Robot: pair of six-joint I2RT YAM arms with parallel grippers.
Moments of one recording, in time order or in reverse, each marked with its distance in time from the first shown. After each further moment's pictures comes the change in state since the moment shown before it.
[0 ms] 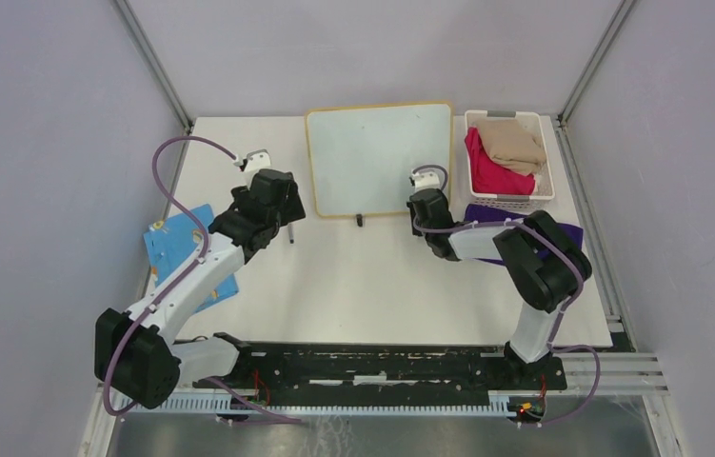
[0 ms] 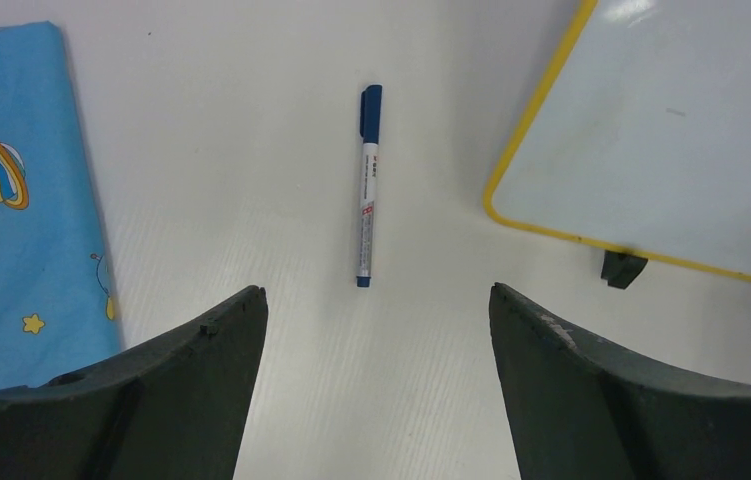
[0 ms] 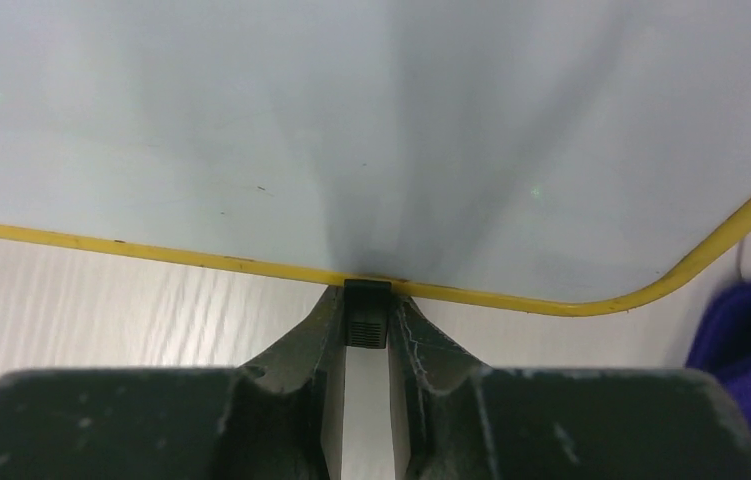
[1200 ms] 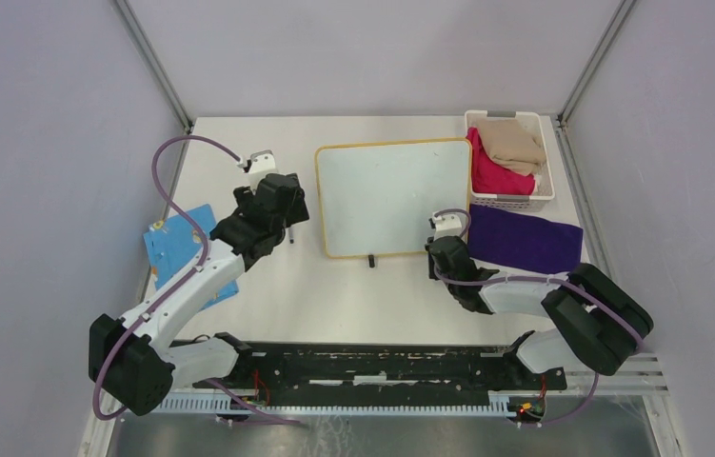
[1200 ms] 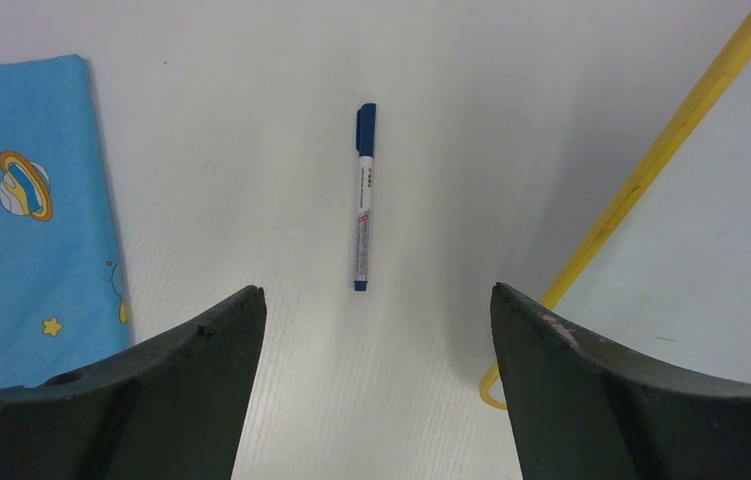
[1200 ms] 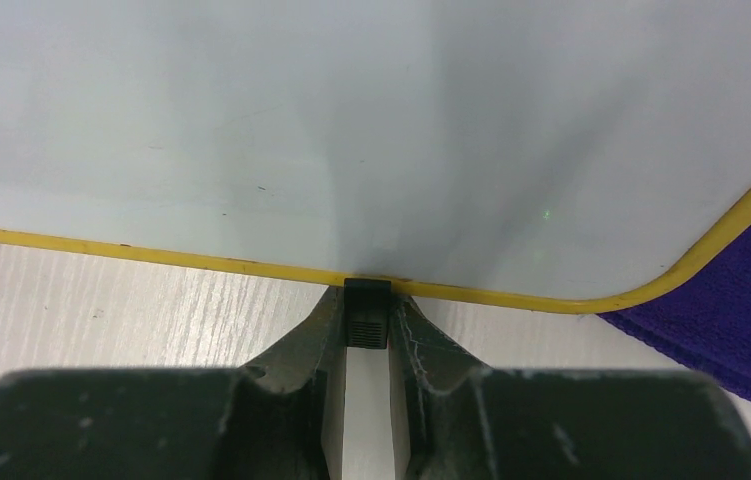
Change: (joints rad) left arm -0.087 -0.043 -0.001 -0.001 -0.102 0.000; right arm 0.156 -0.443 -0.491 0.022 0.062 0.136
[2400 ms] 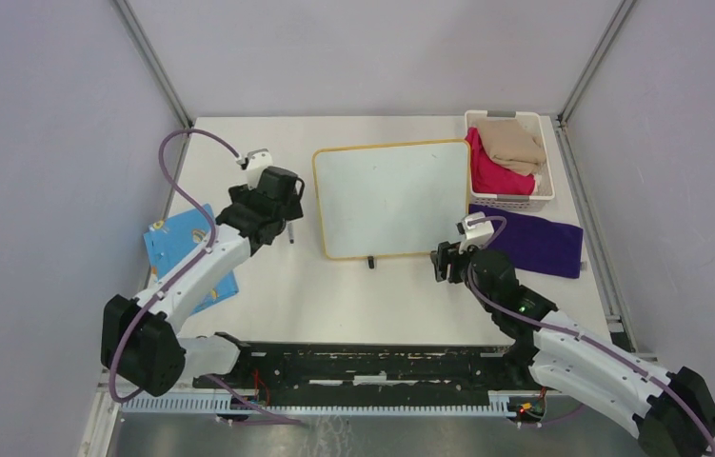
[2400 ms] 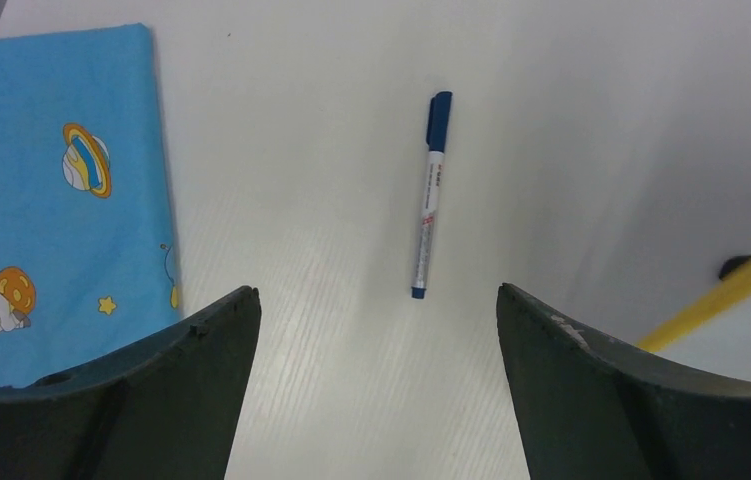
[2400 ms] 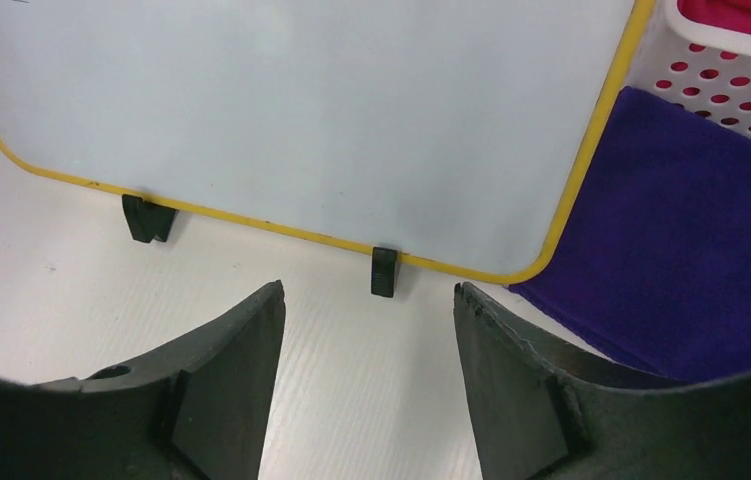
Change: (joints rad) left arm 0.026 0.088 0.042 -0.071 -0.073 -0.003; right arm 0.023 -0.660 -0.059 -0.315 -0.058 -0.092
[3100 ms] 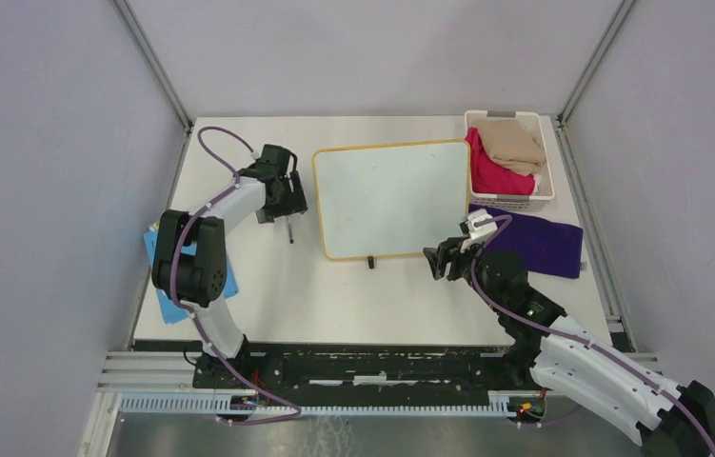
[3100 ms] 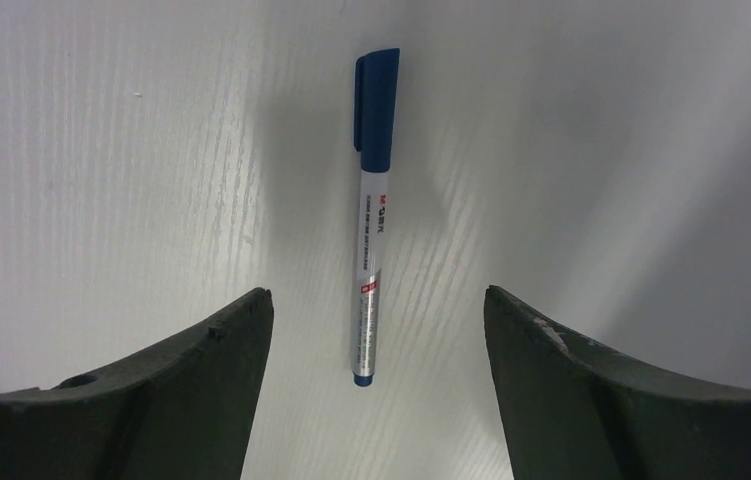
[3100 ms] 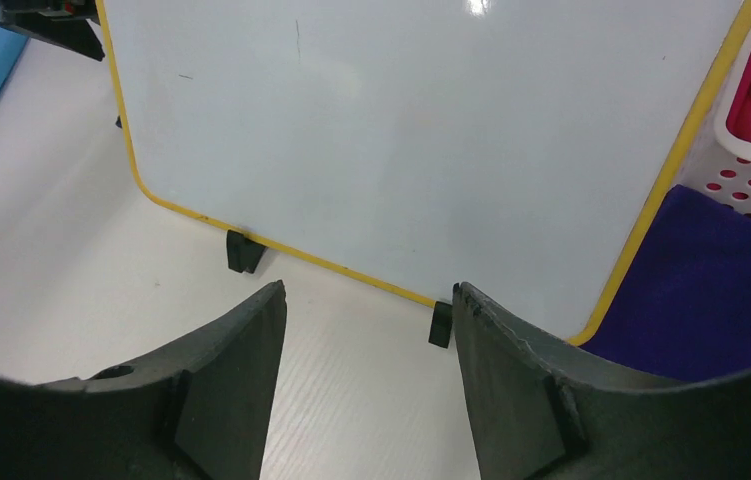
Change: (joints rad) left arm 0.280 0.521 0.216 0.019 0.518 0.064; right arm 0.000 -0.090 0.017 0.053 -0.124 -0.039
